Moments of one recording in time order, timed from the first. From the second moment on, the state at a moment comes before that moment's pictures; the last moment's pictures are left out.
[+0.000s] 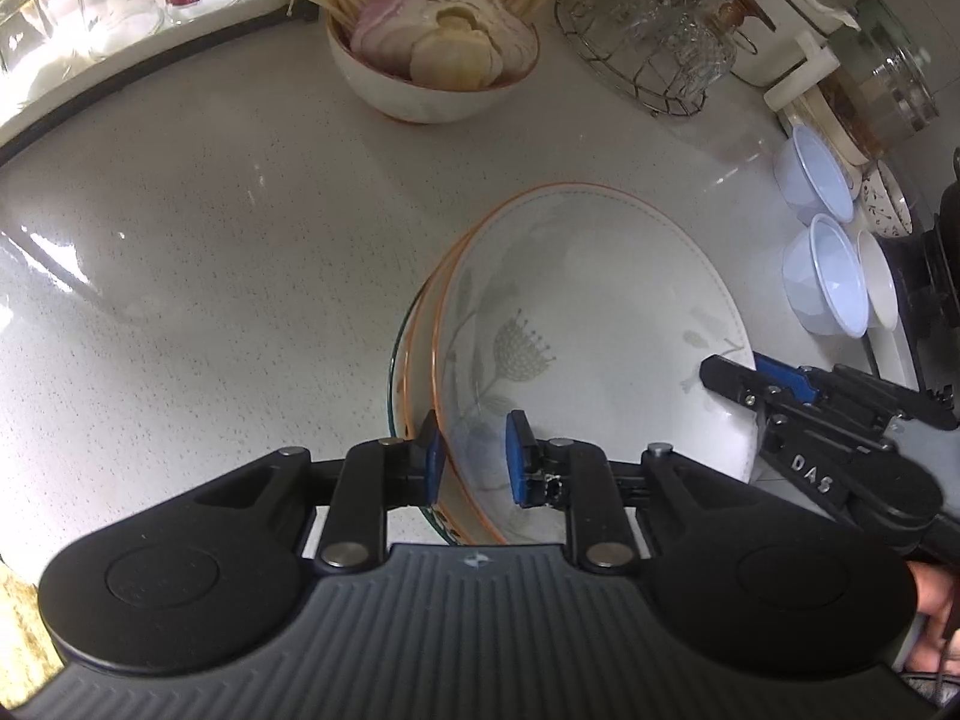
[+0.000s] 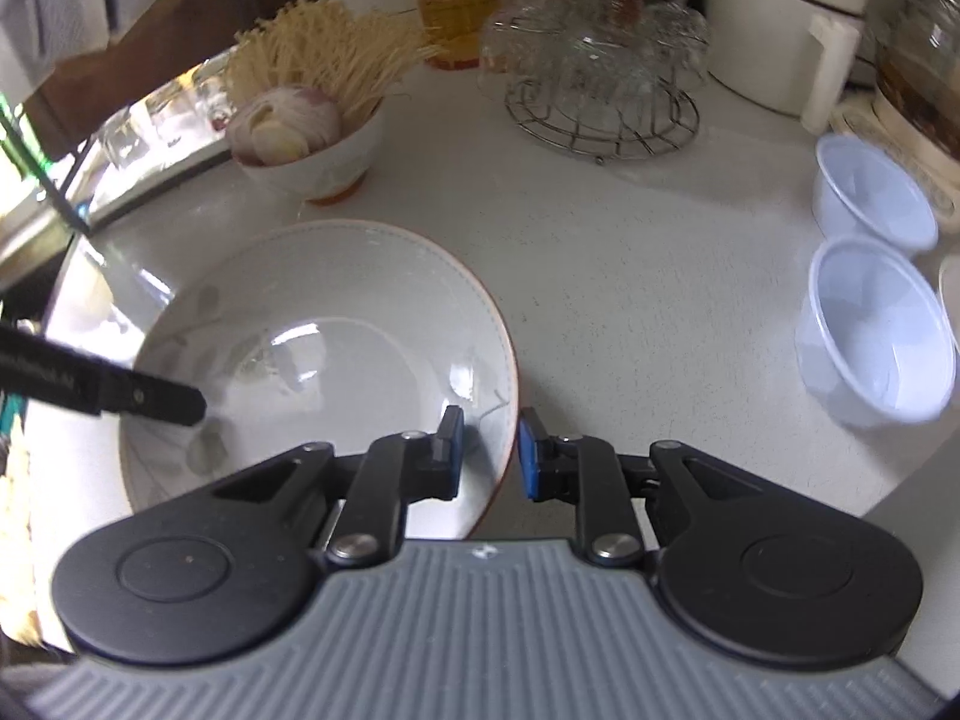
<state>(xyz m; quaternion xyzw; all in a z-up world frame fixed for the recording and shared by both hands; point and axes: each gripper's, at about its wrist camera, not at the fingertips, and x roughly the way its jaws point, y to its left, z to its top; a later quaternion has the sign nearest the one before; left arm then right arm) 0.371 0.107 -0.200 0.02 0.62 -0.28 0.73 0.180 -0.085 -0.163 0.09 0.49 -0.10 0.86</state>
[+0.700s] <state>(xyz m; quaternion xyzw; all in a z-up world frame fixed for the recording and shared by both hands) 0.376 0.132 -0.195 -0.07 0.66 -0.27 0.70 0.190 -0.097 -0.171 0.15 0.50 -0.08 0.85</state>
